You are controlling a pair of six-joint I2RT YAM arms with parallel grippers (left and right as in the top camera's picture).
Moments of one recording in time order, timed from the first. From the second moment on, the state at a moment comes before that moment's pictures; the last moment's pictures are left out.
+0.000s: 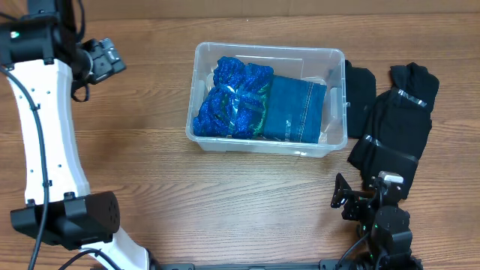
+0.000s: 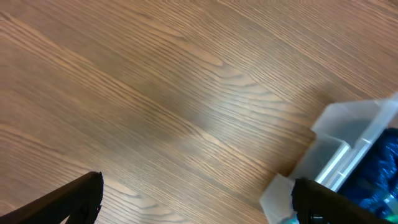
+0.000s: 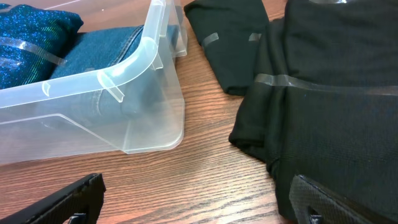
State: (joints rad) left arm 0.17 1.87 2.17 -1.49 -0.07 -0.39; right arm 0.20 0.01 0.18 -0.67 0.15 0.33
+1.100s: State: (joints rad) left arm 0.18 1.87 2.17 -1.49 -0.07 -0.39; right arm -0.20 1.16 1.33 -0.94 -0.26 0.38
